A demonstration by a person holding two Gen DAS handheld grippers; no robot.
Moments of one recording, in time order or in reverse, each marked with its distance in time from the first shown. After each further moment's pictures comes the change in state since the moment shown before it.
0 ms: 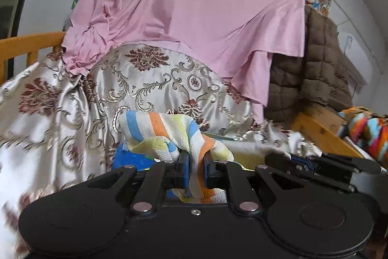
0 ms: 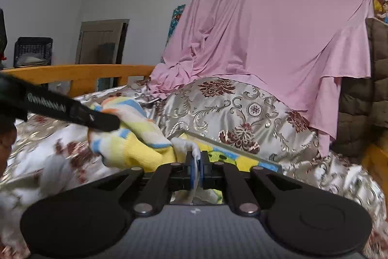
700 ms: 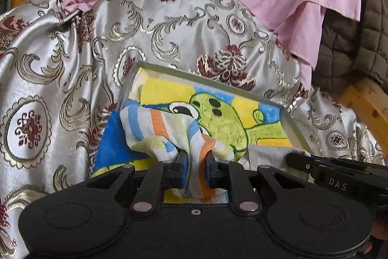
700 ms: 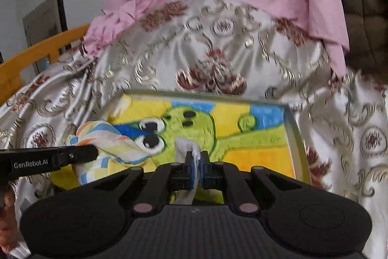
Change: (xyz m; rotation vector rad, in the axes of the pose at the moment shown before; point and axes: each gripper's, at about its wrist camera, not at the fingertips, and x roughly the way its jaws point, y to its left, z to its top) left arm 0.163 0.048 -0.023 -0.083 0.243 0.095; right arm 0.199 -0.095 -0.044 0.322 0.331 -0.034
